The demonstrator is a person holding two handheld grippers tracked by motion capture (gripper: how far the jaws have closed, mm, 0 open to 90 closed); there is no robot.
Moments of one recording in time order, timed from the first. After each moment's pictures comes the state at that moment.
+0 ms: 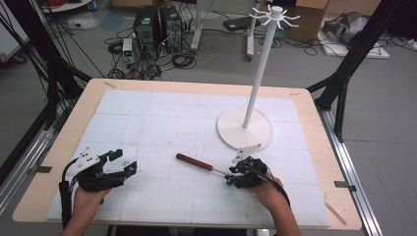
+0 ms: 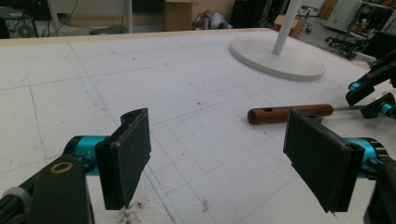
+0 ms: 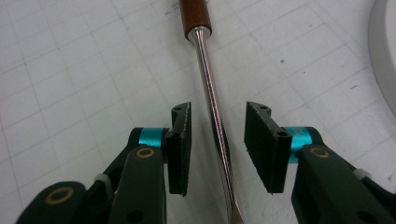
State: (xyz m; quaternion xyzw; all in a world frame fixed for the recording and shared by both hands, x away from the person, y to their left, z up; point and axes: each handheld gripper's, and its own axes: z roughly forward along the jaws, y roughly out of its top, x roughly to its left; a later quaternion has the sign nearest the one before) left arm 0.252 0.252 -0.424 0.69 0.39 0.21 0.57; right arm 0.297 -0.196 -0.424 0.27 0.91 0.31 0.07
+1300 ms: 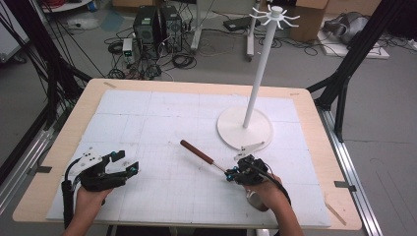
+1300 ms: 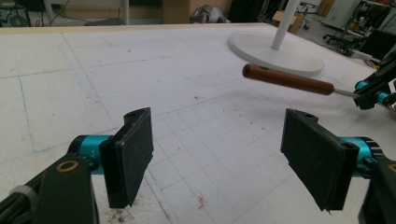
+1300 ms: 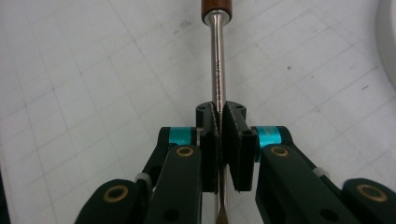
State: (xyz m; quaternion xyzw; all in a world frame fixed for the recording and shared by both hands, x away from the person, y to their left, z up) left arm 0.254 0.249 -0.428 0.70 0.39 0.19 0.57; right arm 0.298 -0.198 -0.421 0.29 0.89 0.34 0.04
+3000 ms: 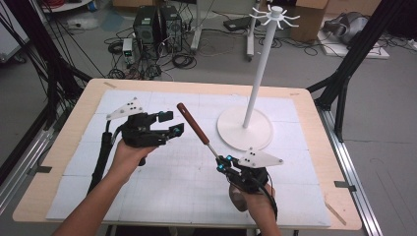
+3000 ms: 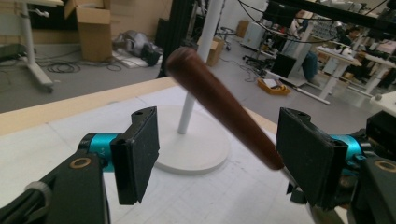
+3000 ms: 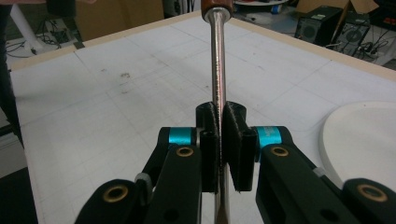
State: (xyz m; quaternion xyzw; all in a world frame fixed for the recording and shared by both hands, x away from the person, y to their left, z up) left arm 0.323 0.133 -0.310 0.70 0.30 0.09 0.64; right arm 0.244 -0.176 -0.371 0.30 0.78 0.52 0.18
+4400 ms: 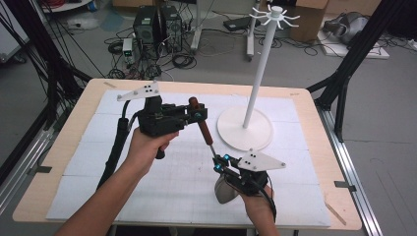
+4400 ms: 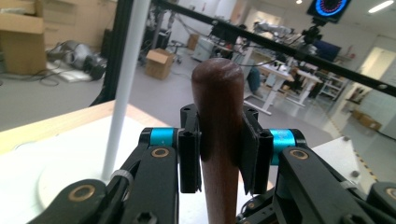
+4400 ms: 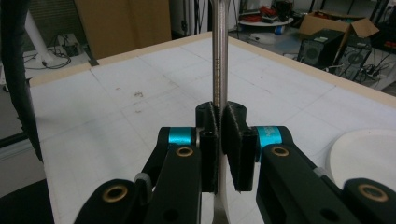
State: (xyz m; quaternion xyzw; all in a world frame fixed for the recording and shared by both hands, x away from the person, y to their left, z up) left arm 0.312 0.091 -0.253 0.68 0.24 0.01 0.69; right arm 0.234 -0.171 -0.356 0.28 0.76 0.55 0.19
